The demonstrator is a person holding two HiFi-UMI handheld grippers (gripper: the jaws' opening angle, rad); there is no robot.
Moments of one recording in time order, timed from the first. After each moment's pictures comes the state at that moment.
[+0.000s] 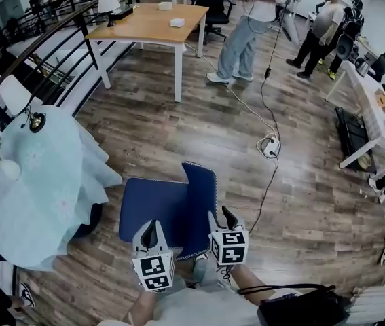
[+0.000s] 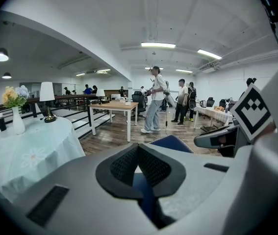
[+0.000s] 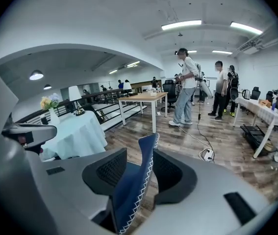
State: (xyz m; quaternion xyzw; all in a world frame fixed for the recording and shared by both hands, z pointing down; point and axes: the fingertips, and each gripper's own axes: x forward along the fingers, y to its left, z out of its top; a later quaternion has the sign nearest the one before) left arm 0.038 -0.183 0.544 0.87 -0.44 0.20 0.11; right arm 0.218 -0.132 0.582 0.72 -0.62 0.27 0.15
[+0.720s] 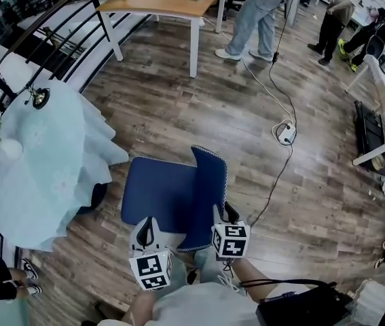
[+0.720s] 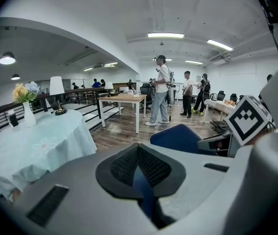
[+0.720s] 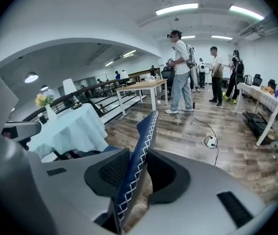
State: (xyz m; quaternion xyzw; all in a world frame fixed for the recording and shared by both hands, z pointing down) left arm 0.025 -0.184 0.573 0.83 -0.48 0.24 0.13; right arm 0.232 -0.142 0.648 0.70 -0.61 0.33 0.16
